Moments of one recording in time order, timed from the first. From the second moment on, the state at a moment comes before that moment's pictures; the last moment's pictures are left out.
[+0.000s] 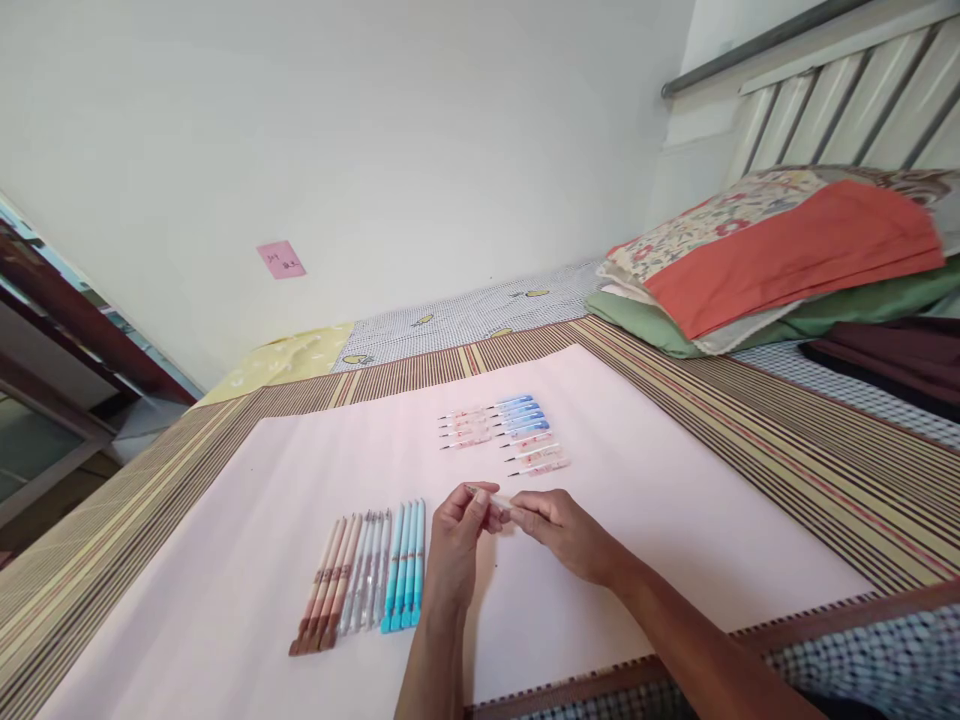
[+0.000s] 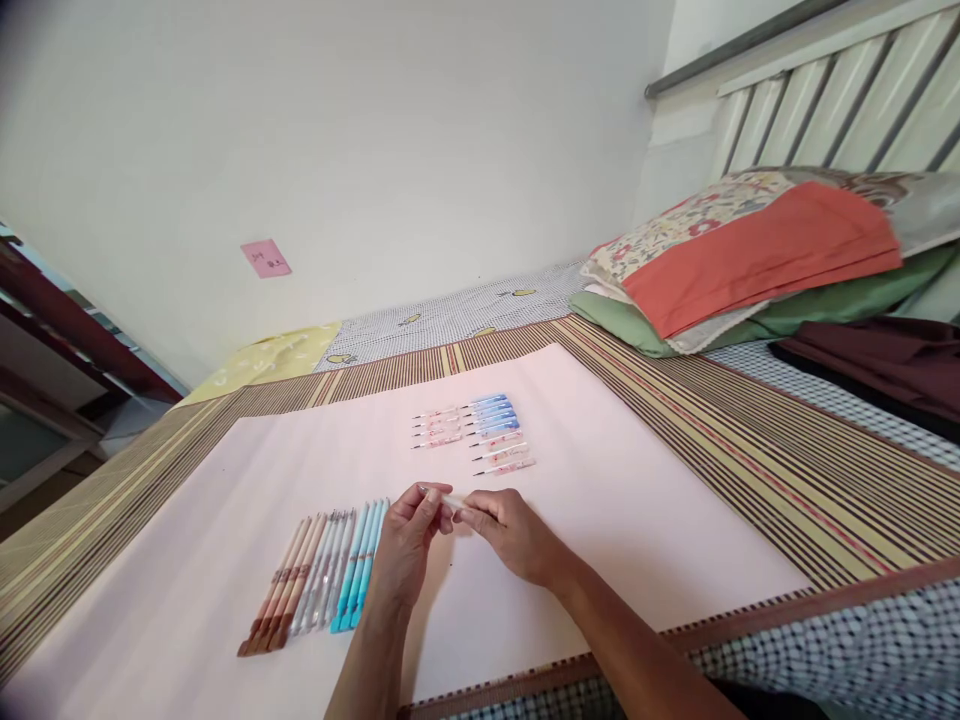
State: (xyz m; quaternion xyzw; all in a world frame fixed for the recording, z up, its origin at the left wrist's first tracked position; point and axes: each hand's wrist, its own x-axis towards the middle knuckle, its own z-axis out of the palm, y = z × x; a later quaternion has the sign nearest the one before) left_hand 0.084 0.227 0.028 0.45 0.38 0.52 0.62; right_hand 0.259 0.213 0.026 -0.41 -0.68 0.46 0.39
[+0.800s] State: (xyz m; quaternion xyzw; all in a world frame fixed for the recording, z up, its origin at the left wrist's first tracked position) left_hand 0.080 0.229 0.025 0.43 0.44 0.52 0.59; right_hand 0.255 0.209 0.013 -0.47 -0.74 0.28 0.39
